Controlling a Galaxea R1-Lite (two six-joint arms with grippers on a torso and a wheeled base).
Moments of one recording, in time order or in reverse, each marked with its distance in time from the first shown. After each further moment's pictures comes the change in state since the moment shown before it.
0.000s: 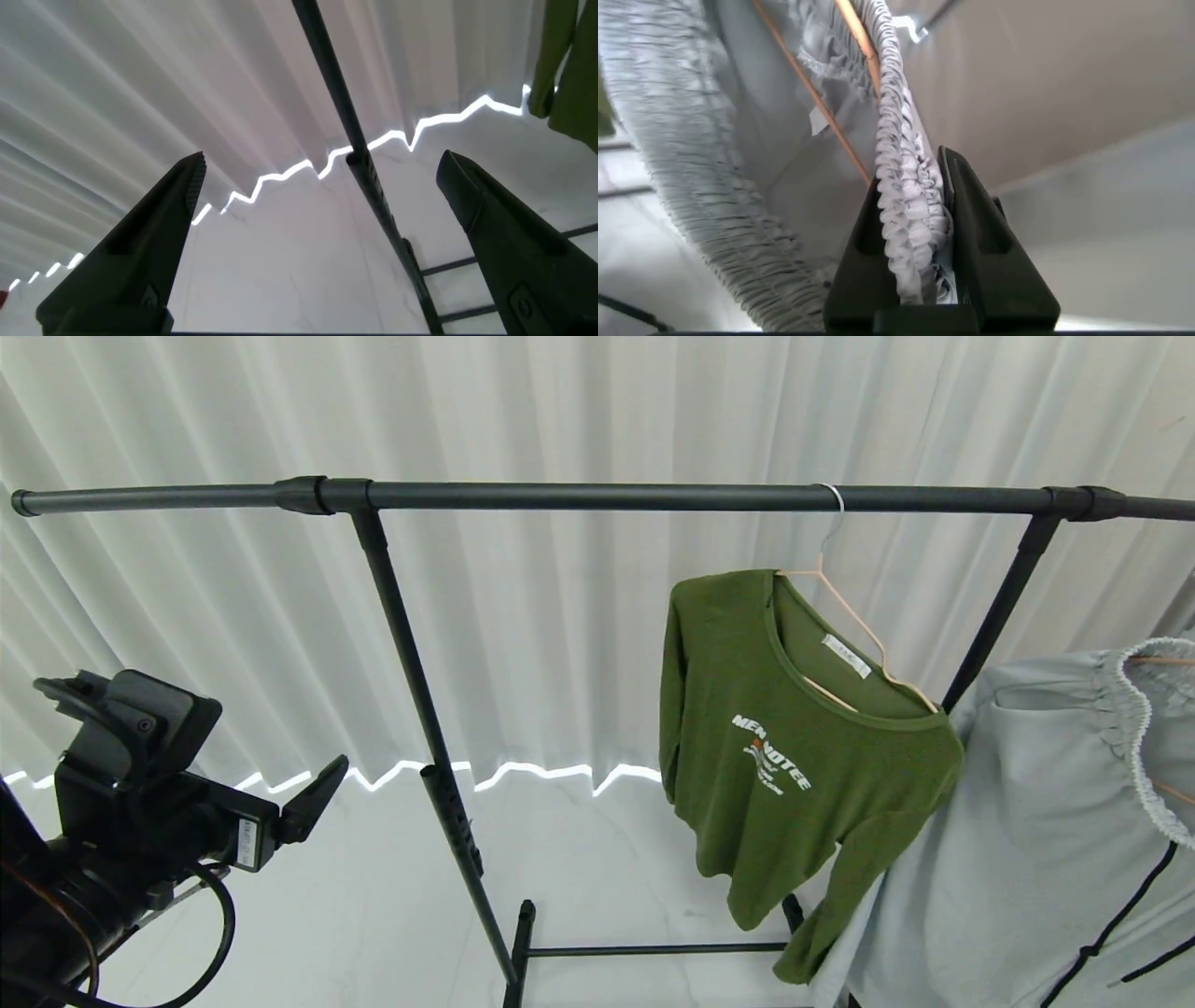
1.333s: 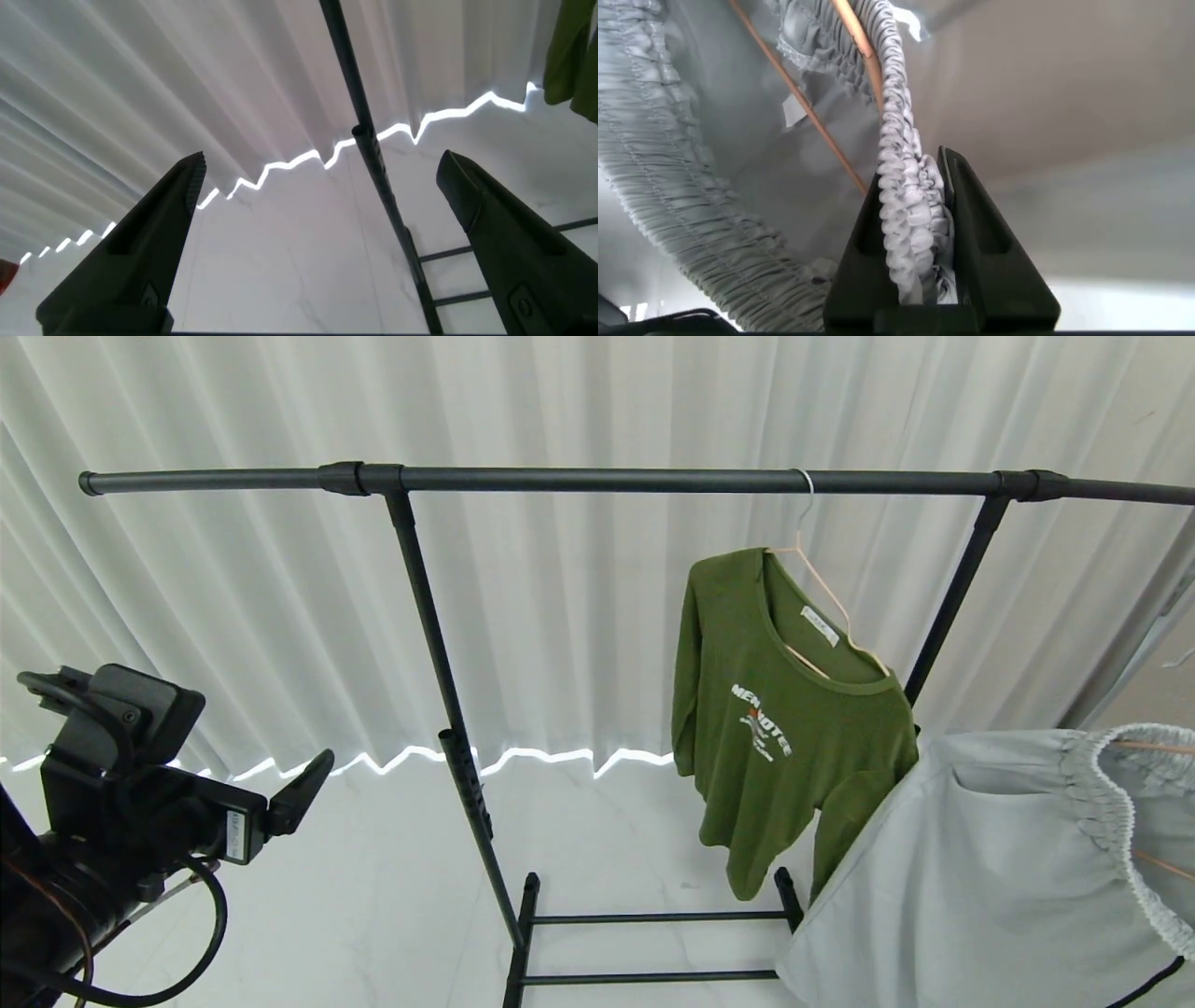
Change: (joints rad) left arm 0.040 0.003 -0.006 0.000 0.005 -0.023; right arm 0.122 -0.138 0.052 0.113 -0.088 -0.167
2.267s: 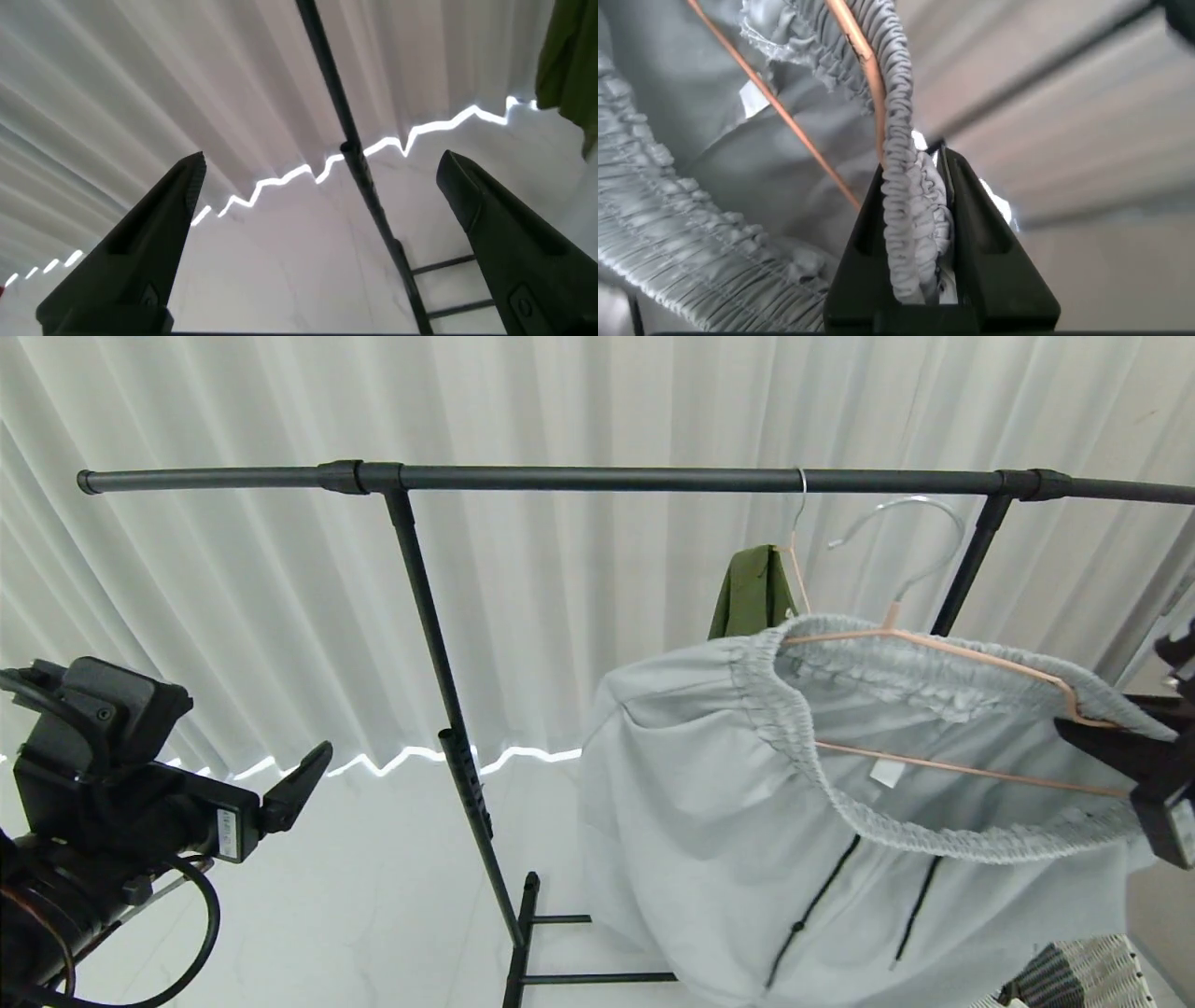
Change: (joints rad) left arm -0.025 -0.039 -0.001 0.000 0.001 -0.001; right arm 0.619 0.448 -0.013 -0.541 -0.004 -0.009
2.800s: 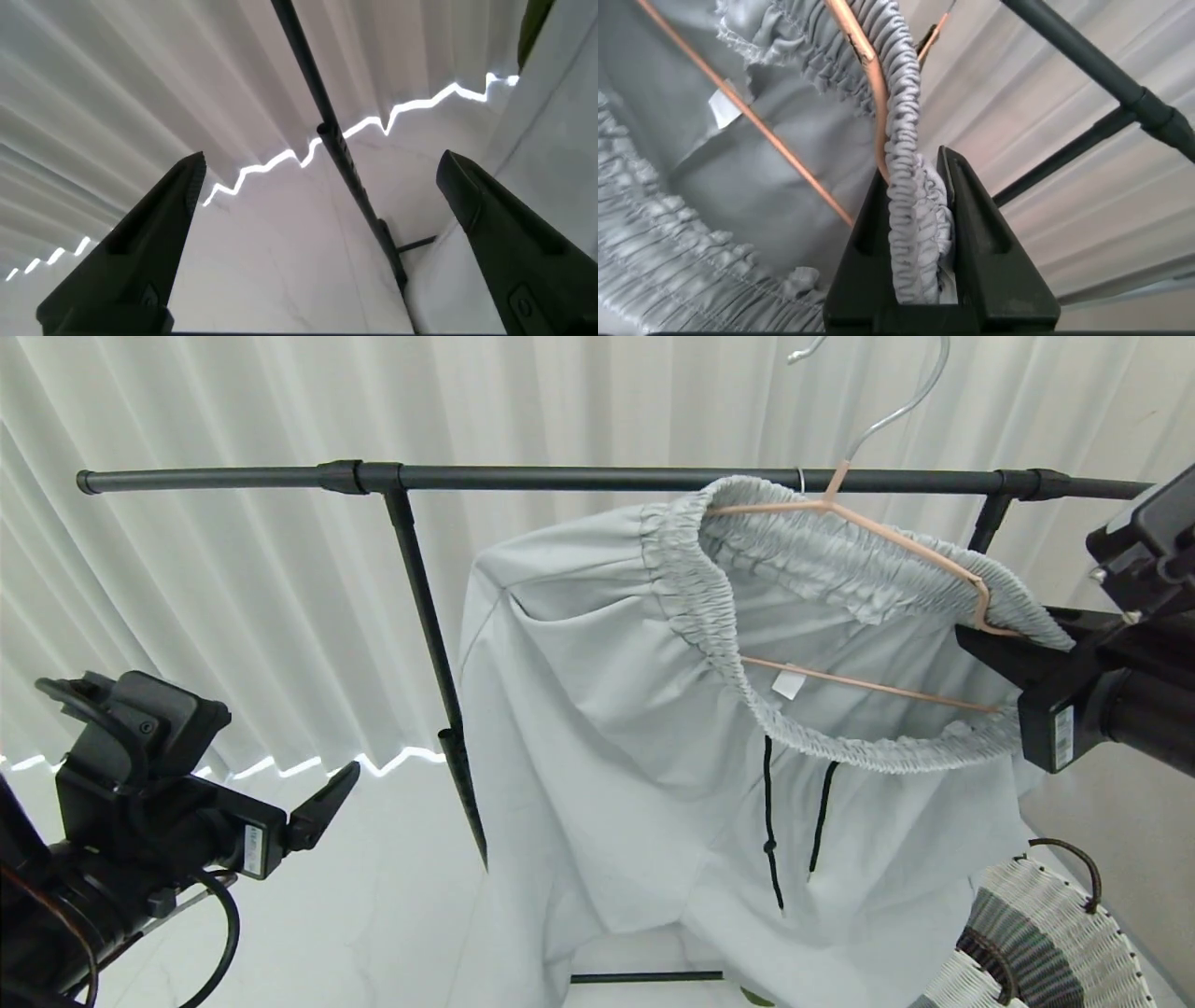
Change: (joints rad) left arm -0.051 0.012 -0.005 0.055 -0.011 -0.001; right arm 0.126 0.171 -0.002 -0.430 0.003 -0.003
